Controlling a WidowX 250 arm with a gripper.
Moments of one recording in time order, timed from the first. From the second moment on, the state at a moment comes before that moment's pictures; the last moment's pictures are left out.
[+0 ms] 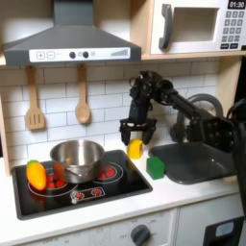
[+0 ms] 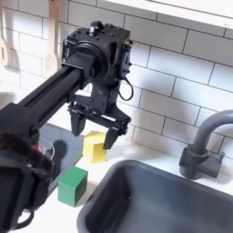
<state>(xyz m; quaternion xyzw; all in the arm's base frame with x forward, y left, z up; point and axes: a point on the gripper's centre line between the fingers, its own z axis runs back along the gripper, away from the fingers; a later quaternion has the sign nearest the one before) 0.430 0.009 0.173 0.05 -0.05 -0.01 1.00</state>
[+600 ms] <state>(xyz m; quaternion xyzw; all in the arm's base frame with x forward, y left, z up) 0.431 0.009 0.173 0.05 -0.05 -0.01 1.00</state>
